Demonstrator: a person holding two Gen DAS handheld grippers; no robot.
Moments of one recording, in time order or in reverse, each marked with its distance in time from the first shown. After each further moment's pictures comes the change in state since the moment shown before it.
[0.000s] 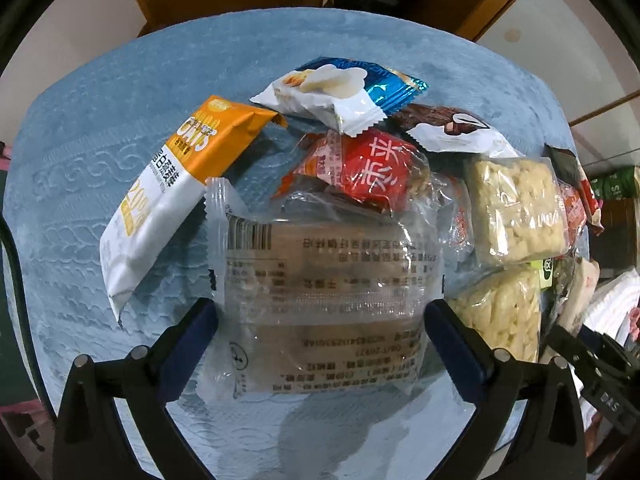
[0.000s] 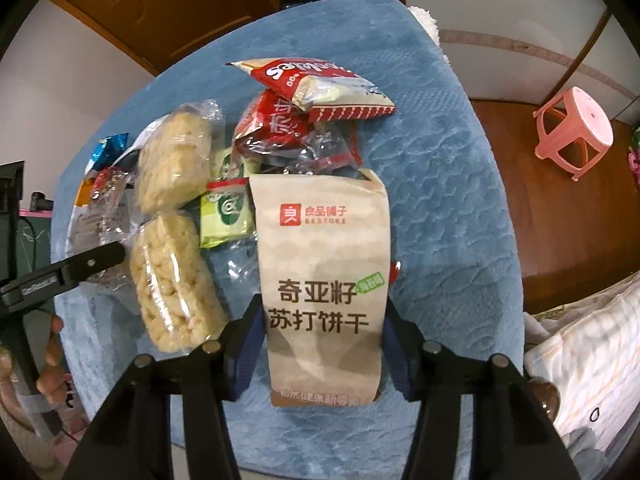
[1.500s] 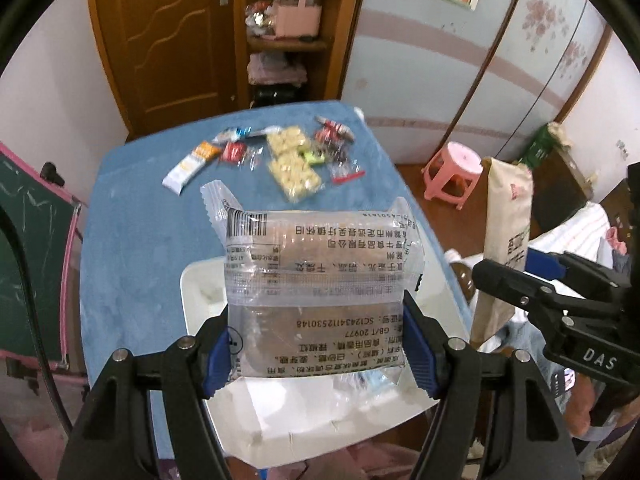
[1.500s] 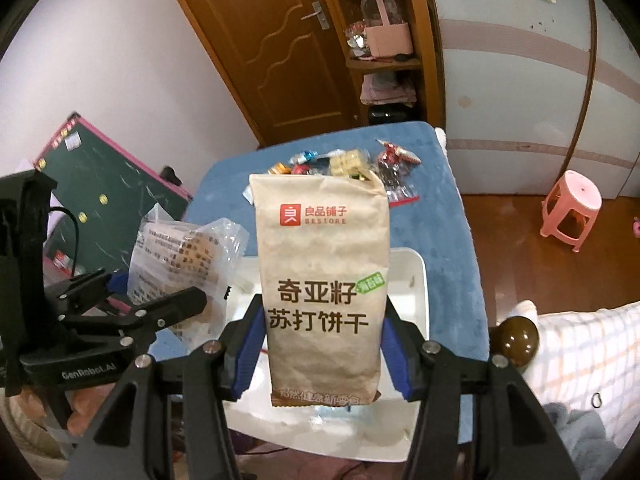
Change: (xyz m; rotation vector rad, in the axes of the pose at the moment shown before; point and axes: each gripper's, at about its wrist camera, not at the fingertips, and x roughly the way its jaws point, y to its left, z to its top) left arm -0.253 -0.093 -0.336 0.249 -0.375 -0.079; right arm -0.236 0.035 -0.270 -0.225 -0.411 0.135
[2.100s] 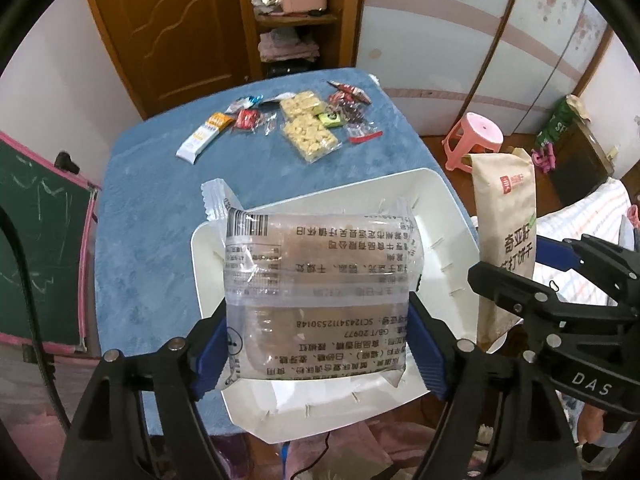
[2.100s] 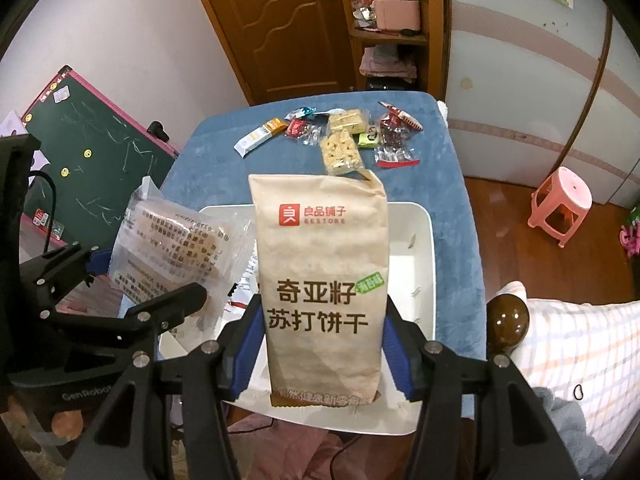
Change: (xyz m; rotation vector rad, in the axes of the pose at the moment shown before) left arm 0.015 -0.007 -0.029 0.020 0.078 0.080; right arm 0.019 0.018 -0.031 -0.060 0.106 -0.062
